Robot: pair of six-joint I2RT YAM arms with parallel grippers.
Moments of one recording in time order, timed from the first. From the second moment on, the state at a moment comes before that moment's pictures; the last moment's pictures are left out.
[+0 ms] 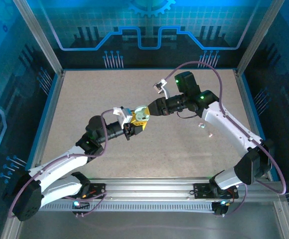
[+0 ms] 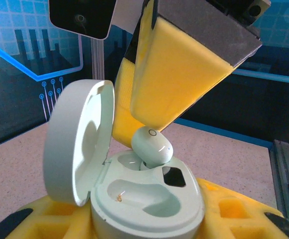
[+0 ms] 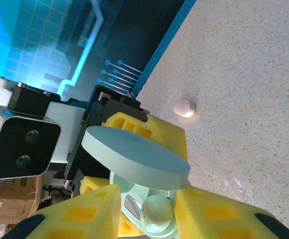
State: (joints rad) left arm -0.59 1.03 0.52 0.53 0.46 -0.06; right arm 0.52 1.47 1.40 -0.66 -0.92 0.40
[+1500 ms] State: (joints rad) left arm -0.59 1.04 0.52 0.58 0.46 -0.06; right arm 0.53 1.41 1.43 -0.74 -0.80 0.39
